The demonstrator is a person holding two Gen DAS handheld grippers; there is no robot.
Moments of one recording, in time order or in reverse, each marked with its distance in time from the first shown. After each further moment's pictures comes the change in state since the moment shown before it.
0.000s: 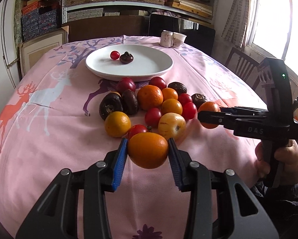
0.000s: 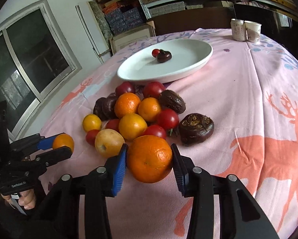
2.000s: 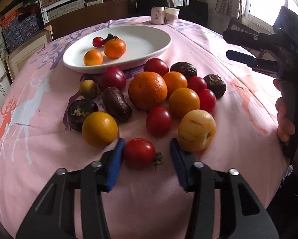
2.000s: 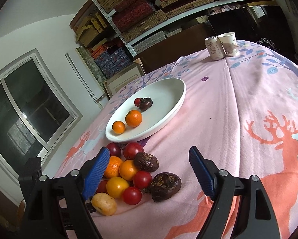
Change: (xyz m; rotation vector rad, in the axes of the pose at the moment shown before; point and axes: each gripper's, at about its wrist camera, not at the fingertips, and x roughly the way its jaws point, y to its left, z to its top) left arm 0.070 -0.006 0.018 0.163 0.133 0.030; right arm -0.016 -0.063 0.036 0.208 -0.246 0.074
